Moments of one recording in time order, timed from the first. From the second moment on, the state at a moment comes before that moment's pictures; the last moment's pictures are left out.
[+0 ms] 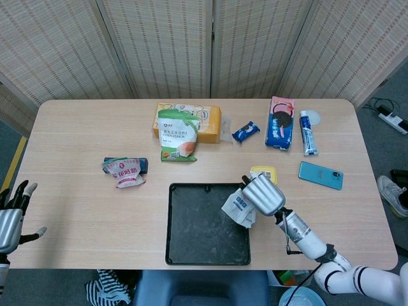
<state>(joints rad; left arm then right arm) -0.14 -1.11 -0.06 -1.58 1.38 1.39 0.09 0.61 -1.50 0.07 -1.37 -1.66 1.19 -0.60</state>
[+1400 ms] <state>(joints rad) -0.14 -1.10 -0.06 -1.58 1.39 1.39 0.08 0.62 -1.53 0.07 -1.37 -1.77 1.24 -0.84</state>
